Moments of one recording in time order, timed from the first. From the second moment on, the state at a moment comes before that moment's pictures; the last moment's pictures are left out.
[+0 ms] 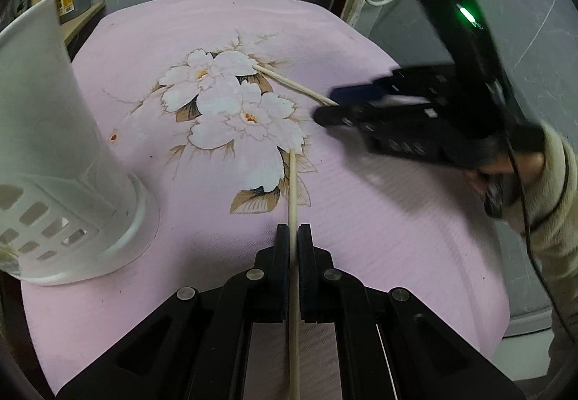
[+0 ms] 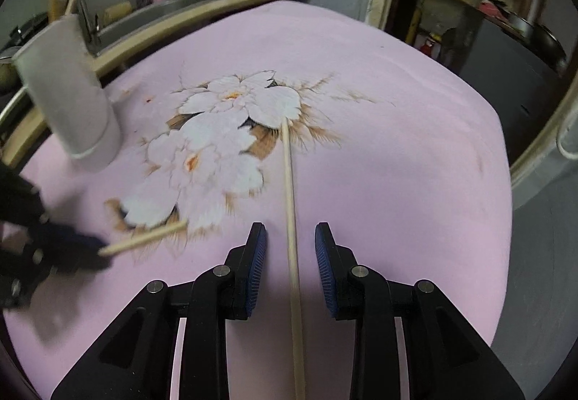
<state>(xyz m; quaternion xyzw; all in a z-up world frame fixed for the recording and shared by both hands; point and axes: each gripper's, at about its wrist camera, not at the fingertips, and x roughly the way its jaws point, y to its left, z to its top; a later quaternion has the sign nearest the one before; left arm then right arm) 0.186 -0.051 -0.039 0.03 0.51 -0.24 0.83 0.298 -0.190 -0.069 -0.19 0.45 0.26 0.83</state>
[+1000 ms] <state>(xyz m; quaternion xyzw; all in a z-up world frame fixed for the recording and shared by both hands) 0.130 -0.043 0.026 -0.05 0.25 -0.26 0.93 0.165 -0.231 0.016 0.00 0.15 0.24 0.96</state>
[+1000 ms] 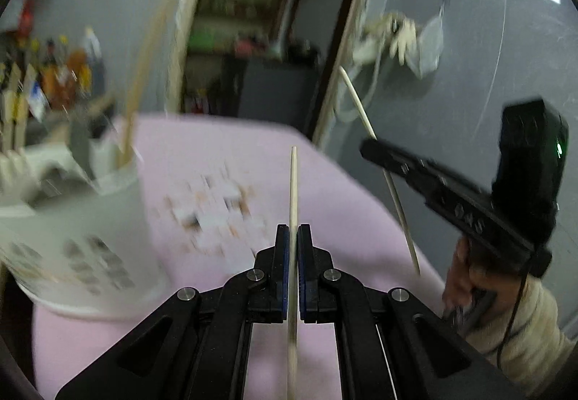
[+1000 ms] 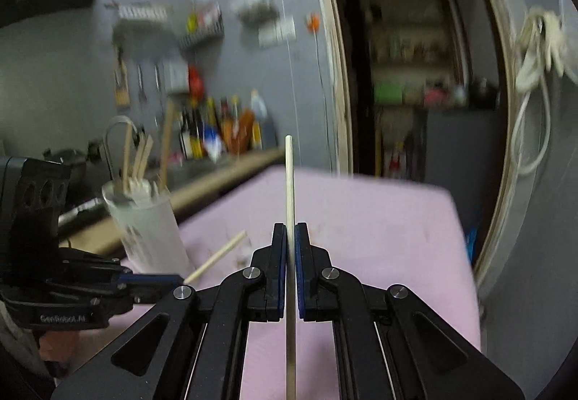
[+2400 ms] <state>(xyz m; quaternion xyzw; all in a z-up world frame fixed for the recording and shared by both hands) 0.165 0.179 0.076 -0.26 -0.05 0.03 0.96 0.203 -0.091 0.067 0.11 -0.12 0.33 0.93</state>
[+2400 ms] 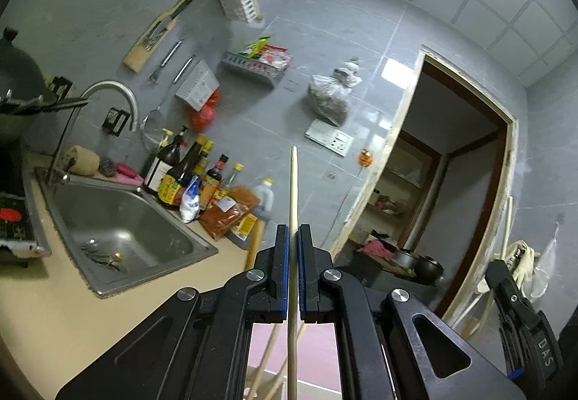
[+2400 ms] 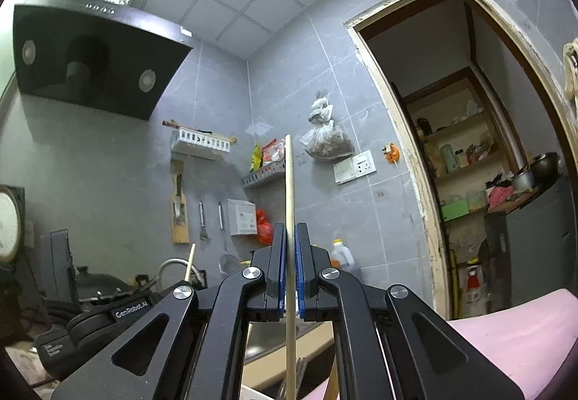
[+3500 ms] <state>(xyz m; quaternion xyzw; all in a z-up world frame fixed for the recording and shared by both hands) 0.175 0.149 0.038 -0.19 -0.02 0.06 0.98 0.216 -0.075 0.035 0.10 -0.07 0.32 0.94</state>
